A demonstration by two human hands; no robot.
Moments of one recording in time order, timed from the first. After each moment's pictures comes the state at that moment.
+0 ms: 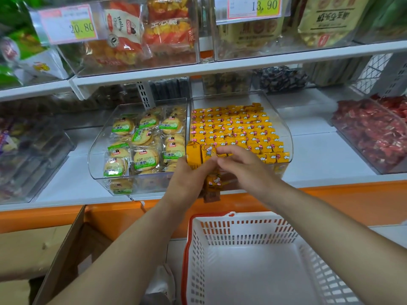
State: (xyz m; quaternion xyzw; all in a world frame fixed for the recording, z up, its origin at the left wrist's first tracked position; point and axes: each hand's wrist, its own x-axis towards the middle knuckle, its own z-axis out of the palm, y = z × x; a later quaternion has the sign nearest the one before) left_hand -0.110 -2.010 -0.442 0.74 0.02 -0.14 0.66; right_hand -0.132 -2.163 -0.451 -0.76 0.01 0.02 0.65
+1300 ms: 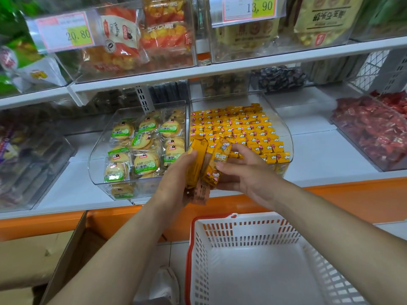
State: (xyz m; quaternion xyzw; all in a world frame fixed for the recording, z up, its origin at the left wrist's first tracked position) left_hand -0.110 -1.991 -0.430 0.68 -0.01 -0.21 0.71; right_hand -0.126 -2.166 -0.458 -0.58 0.03 0.06 0.81
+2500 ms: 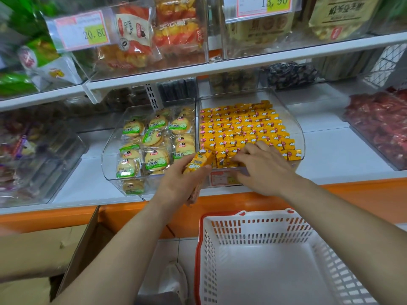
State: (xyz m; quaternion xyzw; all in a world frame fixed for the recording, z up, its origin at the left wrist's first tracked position) left_hand -0.099 -1.963 -0.449 0.80 -0.06 -0.12 0.59; right_hand -0.103 -2.189 -0.475 -0.99 -0.09 -0.09 0.04
